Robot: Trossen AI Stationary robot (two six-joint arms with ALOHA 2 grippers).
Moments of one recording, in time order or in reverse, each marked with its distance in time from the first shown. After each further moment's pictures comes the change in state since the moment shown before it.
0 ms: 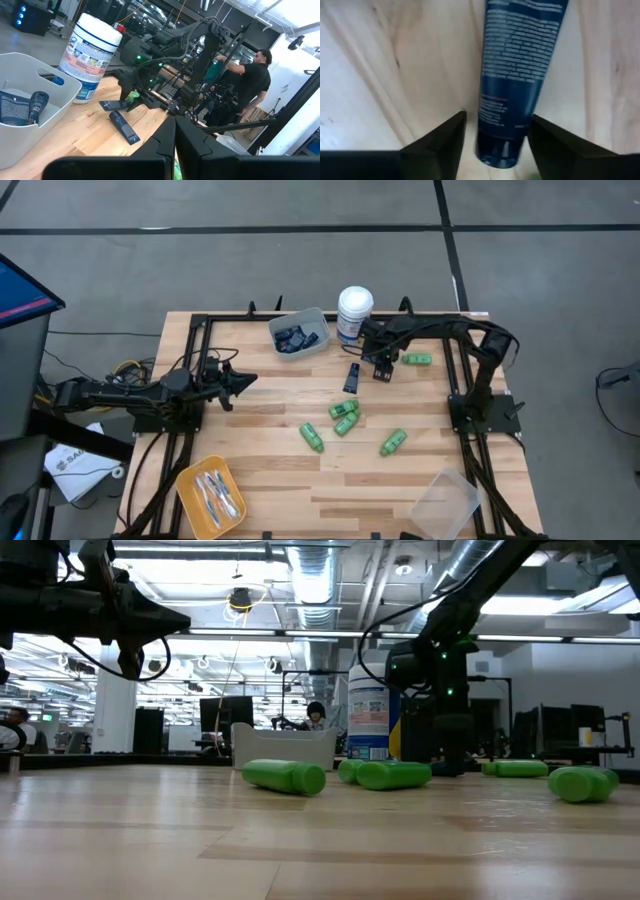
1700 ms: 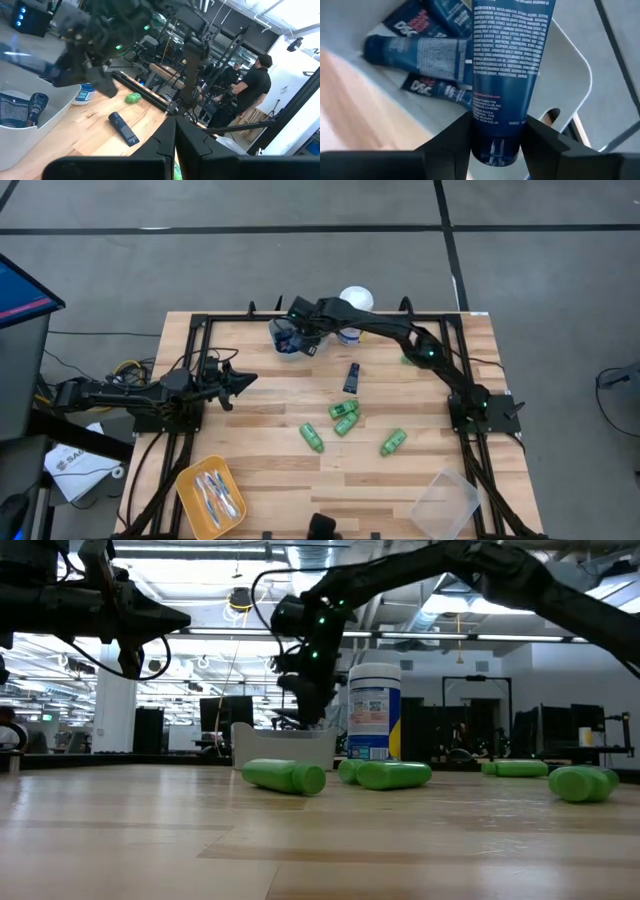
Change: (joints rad) left arm 0.000 0.000 0.000 0.008 0.000 0.000; right arm 0.182 0.603 1.257 -0.281 0.202 0.238
